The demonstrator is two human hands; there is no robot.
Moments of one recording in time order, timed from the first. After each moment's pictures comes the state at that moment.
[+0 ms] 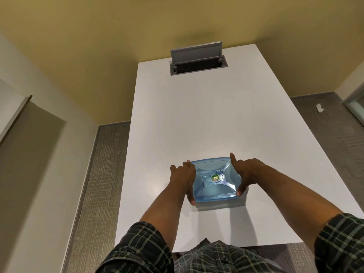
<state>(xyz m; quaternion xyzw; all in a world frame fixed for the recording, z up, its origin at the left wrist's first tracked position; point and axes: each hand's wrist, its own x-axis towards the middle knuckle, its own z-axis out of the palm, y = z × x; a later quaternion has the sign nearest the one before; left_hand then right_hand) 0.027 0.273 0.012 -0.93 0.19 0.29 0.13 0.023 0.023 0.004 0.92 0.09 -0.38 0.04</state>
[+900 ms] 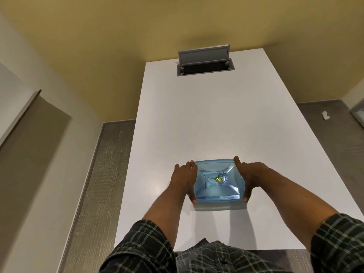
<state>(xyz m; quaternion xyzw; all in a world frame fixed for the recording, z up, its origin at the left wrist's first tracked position) 0.022 0.285 0.009 -0.94 0.21 0.26 0.10 0.025 0.025 0.004 0.92 0.05 -0.40 0.00</state>
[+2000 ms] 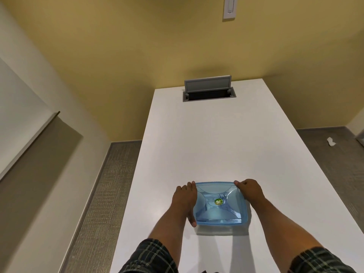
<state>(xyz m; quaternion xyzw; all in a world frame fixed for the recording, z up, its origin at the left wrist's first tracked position) 0.017 0.282 0.011 -0.95 0.20 0.24 0.09 0.035 0.024 -0.037 0.89 -0.23 -0.14 -0.37</state>
